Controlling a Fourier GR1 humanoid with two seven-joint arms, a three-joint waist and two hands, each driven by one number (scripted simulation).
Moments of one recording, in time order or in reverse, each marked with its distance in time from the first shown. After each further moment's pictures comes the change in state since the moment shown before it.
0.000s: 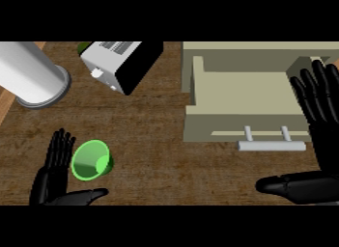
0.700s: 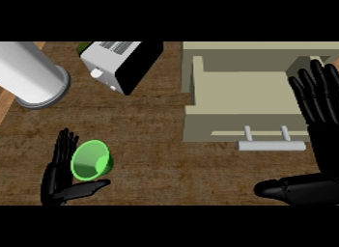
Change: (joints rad) left arm -0.145 0.019 0.076 0.339 0.003 -0.012 -0.191; right arm -0.004 0.008 0.013 -0.021 0.002 0.000 0.021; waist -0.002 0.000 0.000
